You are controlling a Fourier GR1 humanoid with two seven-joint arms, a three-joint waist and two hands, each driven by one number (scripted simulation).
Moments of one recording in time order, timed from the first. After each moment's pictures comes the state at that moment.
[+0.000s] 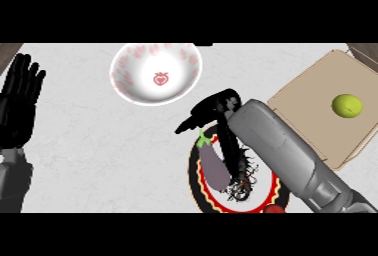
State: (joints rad) left arm -0.26 0.35 0.19 -1.46 0.19 0.05 -0.03; right arm -0.92 -0.15 0.51 -1.00 -0.09 1.13 0.57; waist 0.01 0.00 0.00
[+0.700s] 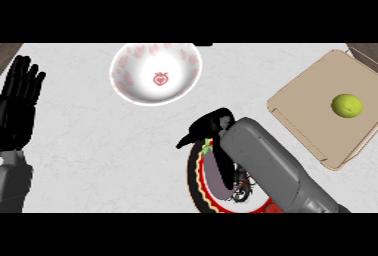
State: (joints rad) left arm -0.25 0.33 0.20 -1.48 0.17 0.04 -0.03; right arm -0.82 -0.08 0.53 -0.99 0.16 1.13 0.47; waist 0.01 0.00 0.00
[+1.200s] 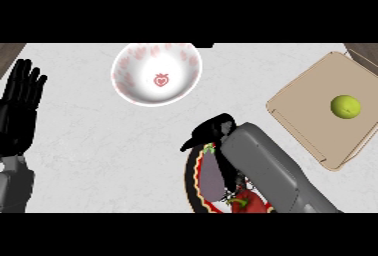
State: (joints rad) left arm -0.22 0.31 0.20 -1.54 0.15 0.04 -0.01; right arm -0.77 -0.08 0.53 -0.99 0.30 1.12 0.39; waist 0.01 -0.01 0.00
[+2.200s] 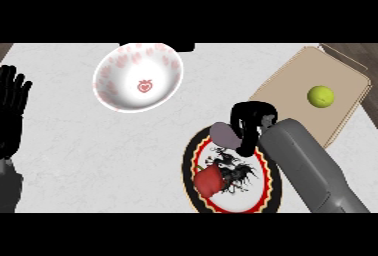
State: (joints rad) left arm -0.20 0.33 0.26 -1.49 0.14 0.04 -0.01; right arm -0.69 -0.23 0.39 -0.99 0.63 0.72 0.31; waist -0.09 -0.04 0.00
